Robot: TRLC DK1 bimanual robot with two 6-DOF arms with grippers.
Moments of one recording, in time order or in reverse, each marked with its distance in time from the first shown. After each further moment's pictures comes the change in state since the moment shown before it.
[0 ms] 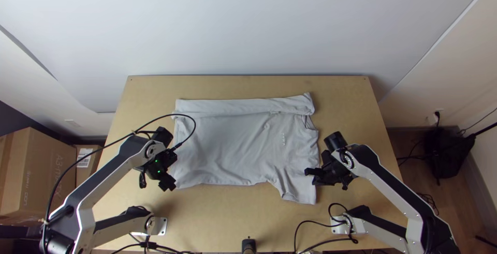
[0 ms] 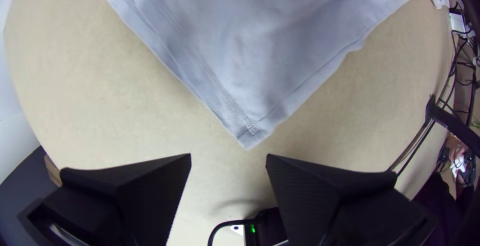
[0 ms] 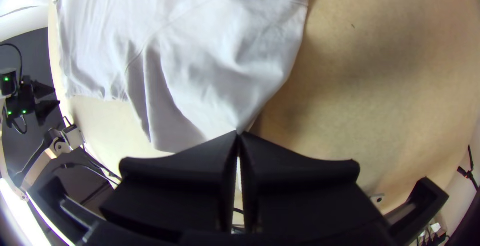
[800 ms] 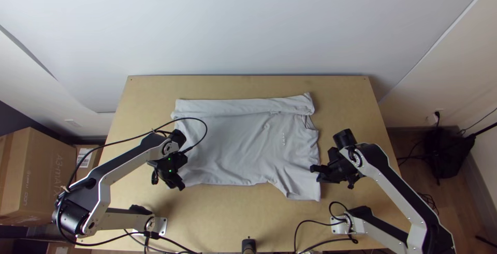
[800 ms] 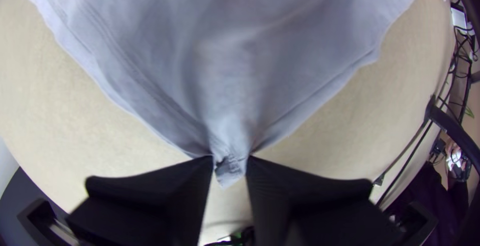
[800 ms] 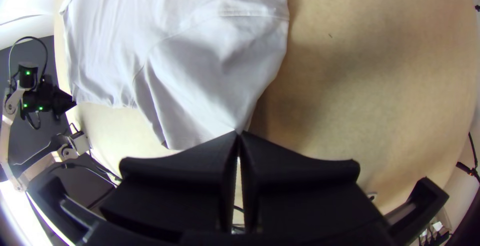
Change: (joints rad) left arm -0.074 0.196 -0.024 0.107 0.074 -0.035; right arm -0.093 -0.050 0.035 -0.061 0.000 -0.060
